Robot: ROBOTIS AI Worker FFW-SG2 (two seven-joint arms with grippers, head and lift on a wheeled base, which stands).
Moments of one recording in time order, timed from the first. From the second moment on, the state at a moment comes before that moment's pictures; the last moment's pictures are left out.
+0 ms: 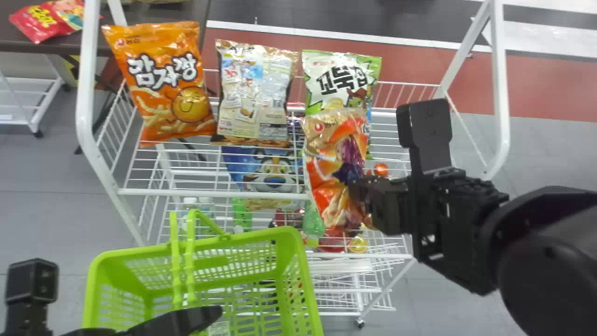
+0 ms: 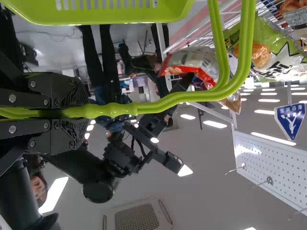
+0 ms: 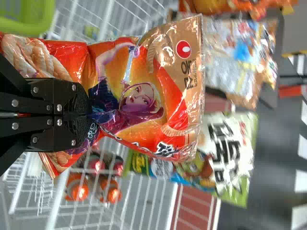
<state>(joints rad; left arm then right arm) 0.41 0.01 0.35 -2.08 0.37 1.54 -1.49 0.11 -0.14 0.14 -2.51 -0.30 1.56 -0.14</state>
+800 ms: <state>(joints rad) 0.41 0.01 0.35 -2.07 0.38 1.54 -1.49 0.23 -0.14 0.36 -2.60 -0.43 1.57 -0.14</state>
